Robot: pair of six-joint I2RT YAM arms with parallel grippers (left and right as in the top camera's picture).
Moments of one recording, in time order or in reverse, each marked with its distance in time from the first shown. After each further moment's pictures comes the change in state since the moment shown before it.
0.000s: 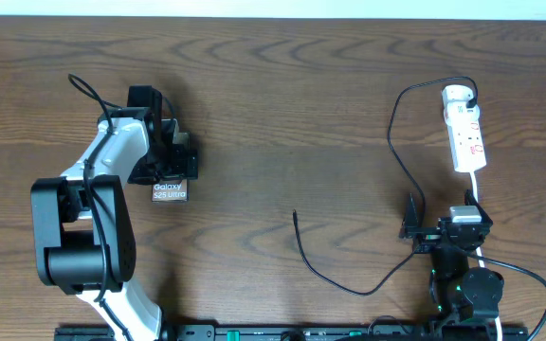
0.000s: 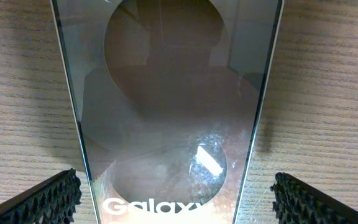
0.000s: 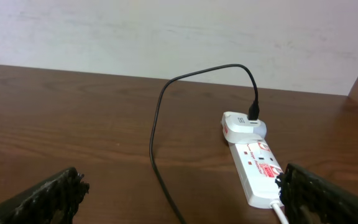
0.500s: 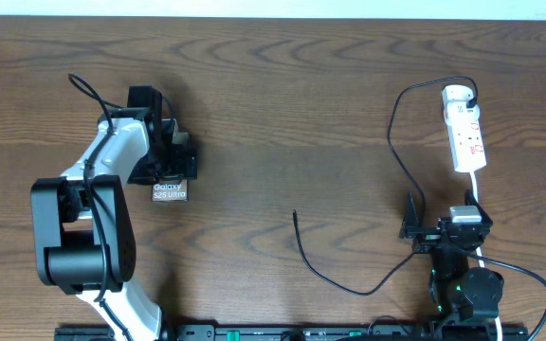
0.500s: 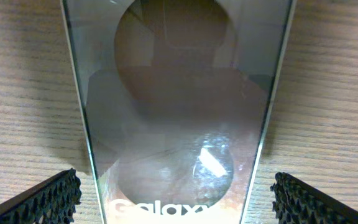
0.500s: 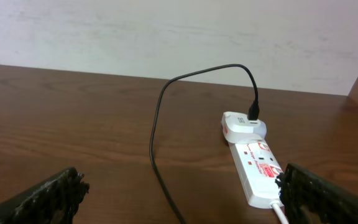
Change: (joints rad) left arm 0.000 0.000 -0.003 0.006 -0.019 0.000; right arm 0.000 0.000 0.000 0.000 0.000 0.000
